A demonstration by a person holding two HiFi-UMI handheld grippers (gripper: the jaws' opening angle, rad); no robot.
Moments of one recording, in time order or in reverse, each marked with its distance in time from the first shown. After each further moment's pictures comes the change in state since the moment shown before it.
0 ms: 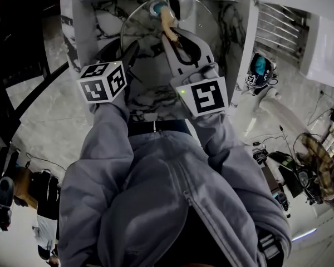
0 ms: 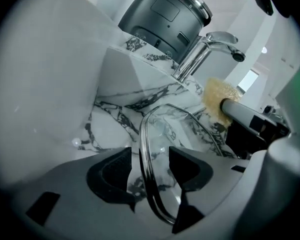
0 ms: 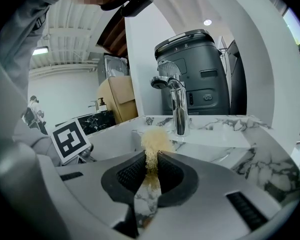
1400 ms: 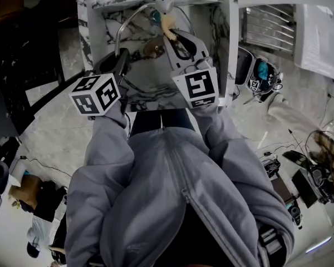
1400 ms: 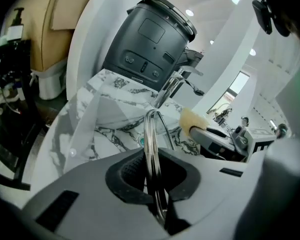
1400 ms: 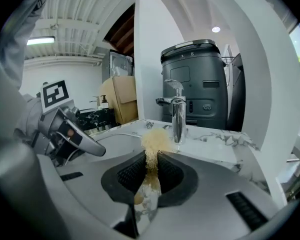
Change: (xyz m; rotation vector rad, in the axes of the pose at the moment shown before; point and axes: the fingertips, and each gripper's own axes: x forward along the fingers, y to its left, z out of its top) left arm -0.101 -0.058 0.038 0.044 -0.098 -0.043; right arm -0.041 0.004 0.023 -0.071 0.037 -0.047
